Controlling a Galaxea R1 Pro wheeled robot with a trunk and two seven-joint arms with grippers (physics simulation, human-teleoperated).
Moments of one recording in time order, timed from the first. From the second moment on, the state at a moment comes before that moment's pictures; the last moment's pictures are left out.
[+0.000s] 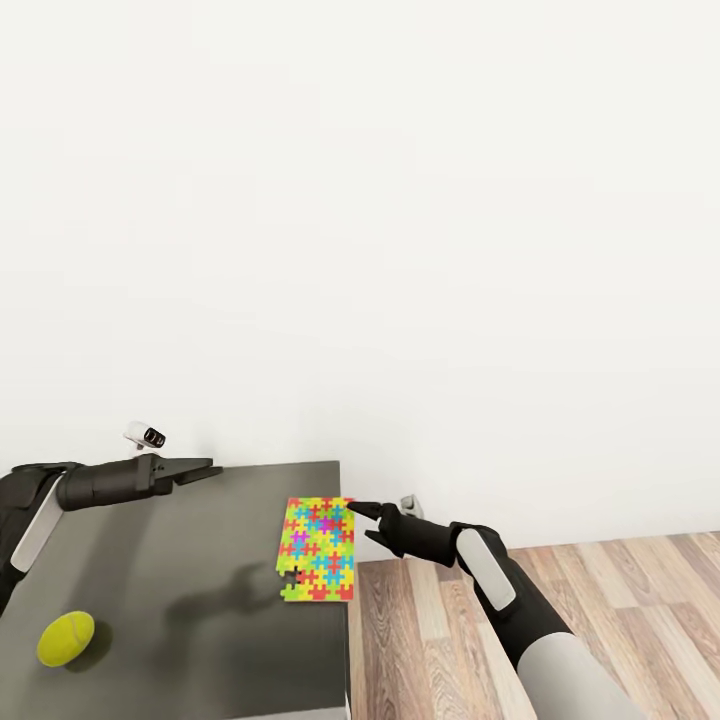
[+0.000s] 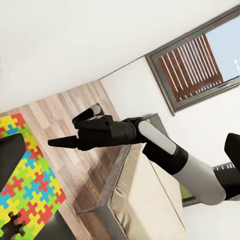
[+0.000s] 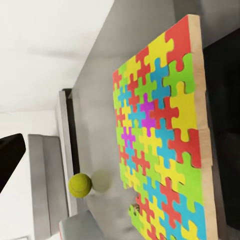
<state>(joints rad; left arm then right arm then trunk) -0.65 0.48 0.05 -1.14 0.40 1.04 -1.46 -0.59 0.06 0.15 -0.84 -0.92 0.81 0.39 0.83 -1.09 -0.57</state>
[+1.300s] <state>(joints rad) -0.65 0.48 0.05 -1.14 0.40 1.04 -1.46 -0.59 0.06 0.15 -0.84 -0.92 0.81 0.39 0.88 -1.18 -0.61</state>
